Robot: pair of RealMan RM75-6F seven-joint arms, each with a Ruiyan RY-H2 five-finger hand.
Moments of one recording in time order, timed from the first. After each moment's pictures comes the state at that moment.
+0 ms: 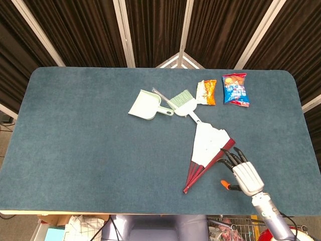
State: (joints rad) left arm 0.06 -0.94 -0.11 -1.69 1.36 1.61 -0.04; right arm 0.27 -1.44 -0.02 -1.29 -1.74 1.35 0.19
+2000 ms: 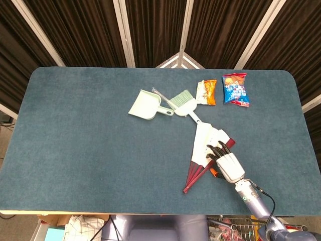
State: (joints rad) left arm 0.03 -0.98 -0.12 -1.71 1.30 1.57 0.10; right arm 0.39 -1.86 -0.05 -0.55 -1.74 1.39 0.36
